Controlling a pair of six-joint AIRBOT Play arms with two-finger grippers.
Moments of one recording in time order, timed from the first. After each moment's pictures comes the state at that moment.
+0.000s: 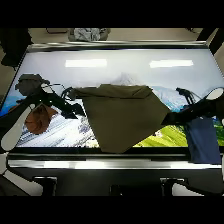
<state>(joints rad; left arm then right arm) -0.04 -1.81 1.41 0.94 -1.39 -1.35 -0.32 -1.39 1.12 -1.08 1.51 0.96</state>
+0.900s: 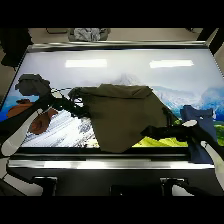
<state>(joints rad) -0.14 -1.76 1.33 0.86 -1.19 -1.31 -0.18 -1.36 0.61 -0.65 1.04 0.85</state>
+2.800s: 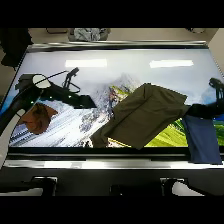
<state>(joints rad) -0.20 -1.48 1.37 0.88 -1.29 -1.32 -0.53 -1.36 1.24 -1.22 1.39 1.05</state>
